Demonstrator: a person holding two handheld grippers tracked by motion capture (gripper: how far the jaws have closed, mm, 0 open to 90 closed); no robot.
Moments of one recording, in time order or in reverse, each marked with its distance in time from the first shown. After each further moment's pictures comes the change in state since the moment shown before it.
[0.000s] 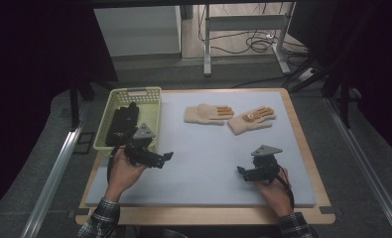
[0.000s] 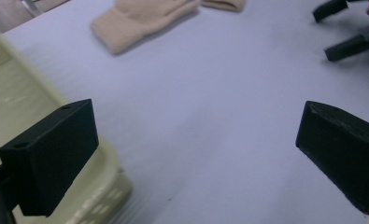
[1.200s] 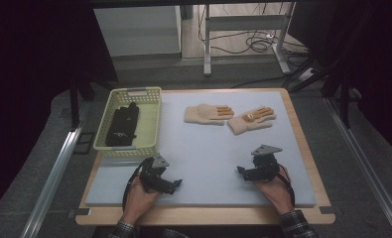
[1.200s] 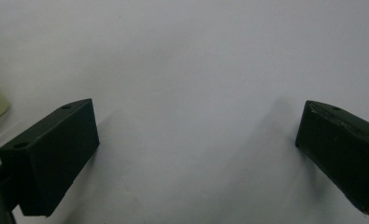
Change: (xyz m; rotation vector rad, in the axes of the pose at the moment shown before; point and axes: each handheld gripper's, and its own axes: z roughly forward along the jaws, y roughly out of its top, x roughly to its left) left arm -0.030 -0.077 0.065 0.118 -0.011 -0.057; right arm -0.001 0.001 0.001 0.014 0.001 0.014
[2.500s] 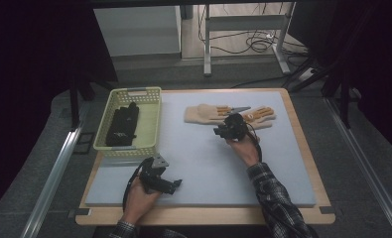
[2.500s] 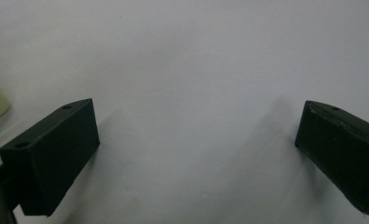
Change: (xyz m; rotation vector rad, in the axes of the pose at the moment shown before) left arm 0.001 0.000 -0.001 0.001 -0.001 0.003; right arm -0.010 0.127 0.085 -0.038 0.144 0.027
